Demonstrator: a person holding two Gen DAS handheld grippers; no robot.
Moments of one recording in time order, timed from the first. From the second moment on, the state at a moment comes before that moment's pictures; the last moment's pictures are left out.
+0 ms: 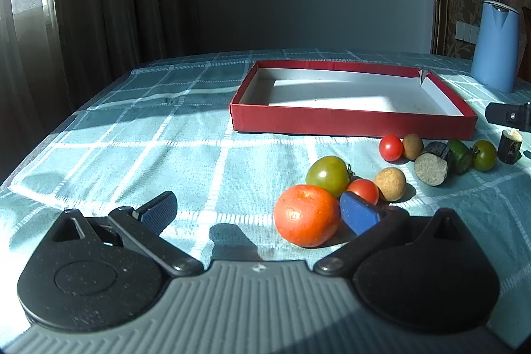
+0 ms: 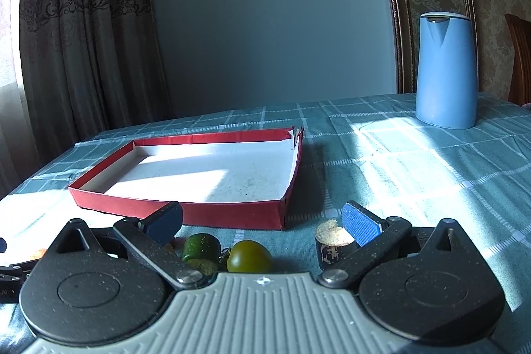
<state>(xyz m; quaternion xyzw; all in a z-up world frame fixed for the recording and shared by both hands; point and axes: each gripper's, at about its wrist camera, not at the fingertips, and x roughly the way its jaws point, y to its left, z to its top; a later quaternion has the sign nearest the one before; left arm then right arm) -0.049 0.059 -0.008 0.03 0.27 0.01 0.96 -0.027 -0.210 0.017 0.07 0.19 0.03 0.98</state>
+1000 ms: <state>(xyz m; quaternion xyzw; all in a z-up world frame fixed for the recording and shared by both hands) -0.048 0.043 -0.011 0.06 0.27 -0.03 0.96 -0.022 -0.210 0.014 0.07 0.20 0.03 0.98</state>
